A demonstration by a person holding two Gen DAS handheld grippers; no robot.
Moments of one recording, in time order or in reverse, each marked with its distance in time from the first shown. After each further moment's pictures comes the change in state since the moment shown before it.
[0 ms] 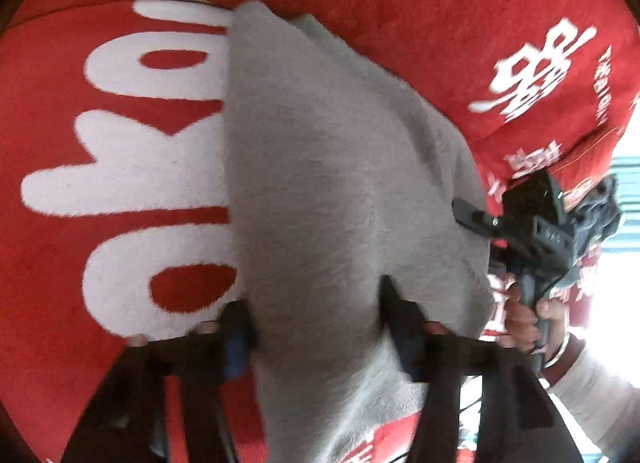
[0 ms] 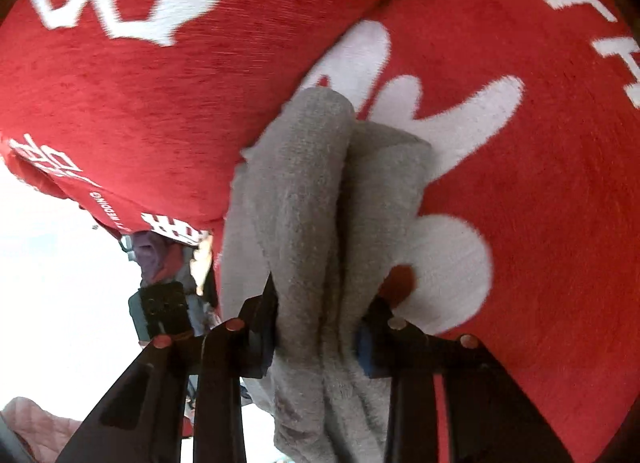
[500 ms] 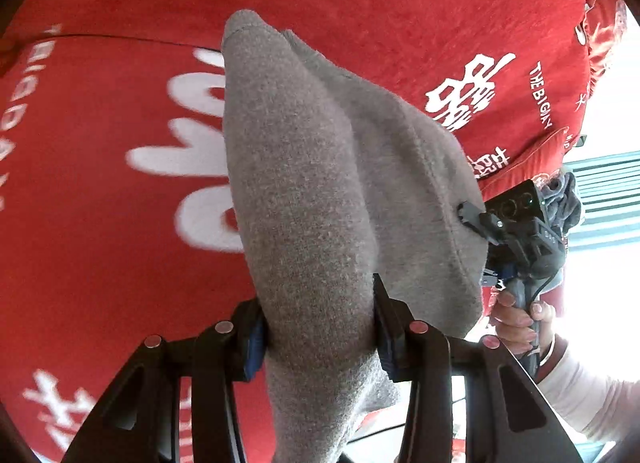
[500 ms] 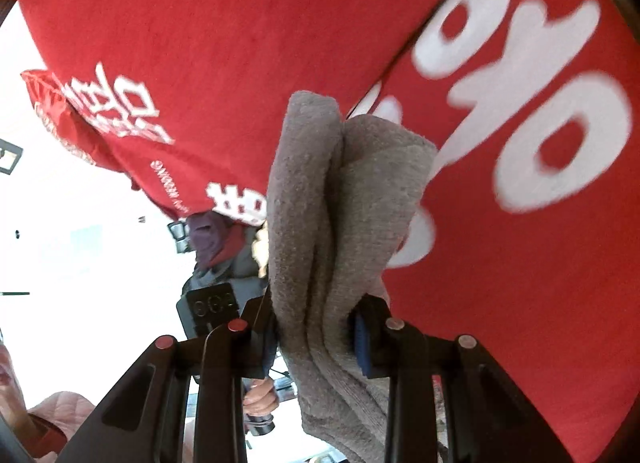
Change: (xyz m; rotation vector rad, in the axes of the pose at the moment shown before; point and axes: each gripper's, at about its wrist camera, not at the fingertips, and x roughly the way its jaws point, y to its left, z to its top) left arm -0.110 0.013 -0.056 0.027 -0.086 -0.048; right arm 0.013 0.088 -0.088 0.008 0.026 0.191
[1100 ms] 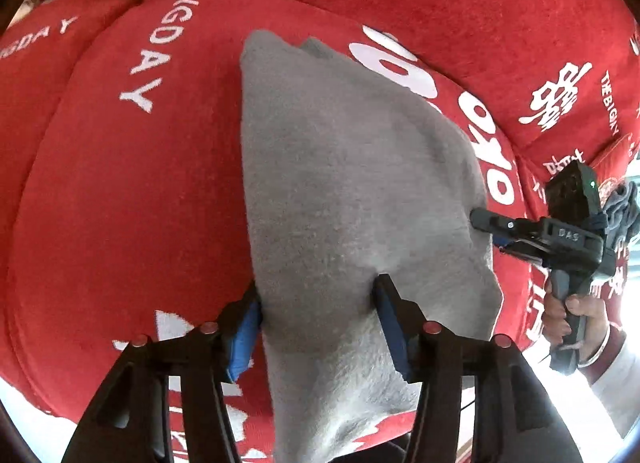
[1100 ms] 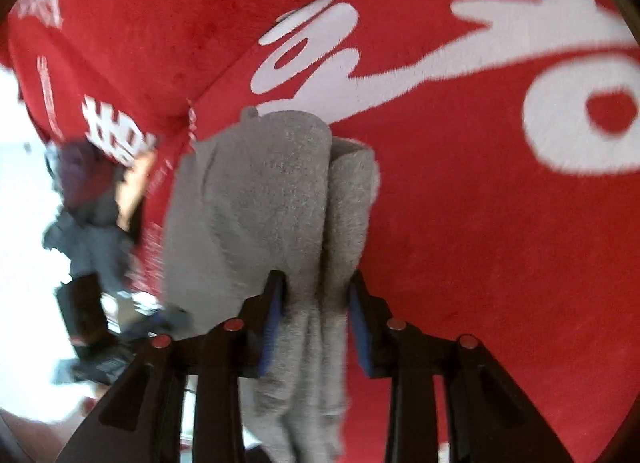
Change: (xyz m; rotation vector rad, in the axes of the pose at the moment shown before) left arm -0.027 0.105 -0.054 -0.061 -0.024 0.253; right arm 0.099 -0.019 -0.030 -0.249 0.100 -0.546
